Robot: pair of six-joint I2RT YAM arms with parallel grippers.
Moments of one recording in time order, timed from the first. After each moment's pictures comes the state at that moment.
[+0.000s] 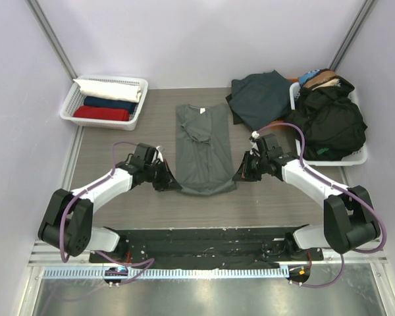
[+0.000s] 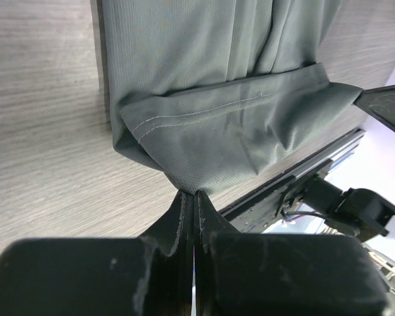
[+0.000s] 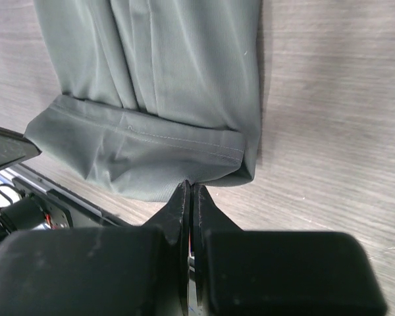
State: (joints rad) left arm -0.41 1.36 0.69 -0.30 0.47 -0.79; right arm 0.36 1.35 0.78 -0.39 -0.36 0.58
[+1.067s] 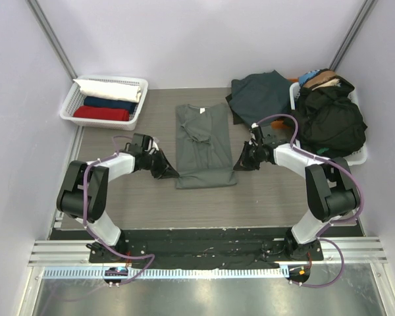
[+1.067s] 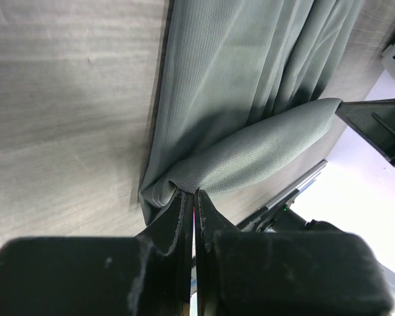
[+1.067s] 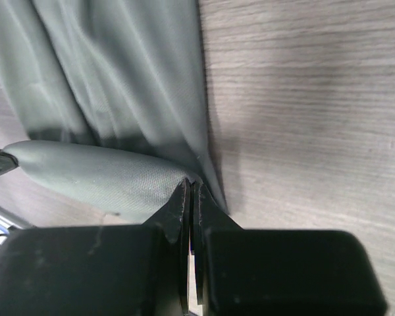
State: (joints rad) left arm -0.25 1.65 0.82 -0.20 0.59 -0.79; right arm 0.28 1.62 0.94 -0.34 -0.32 0.56
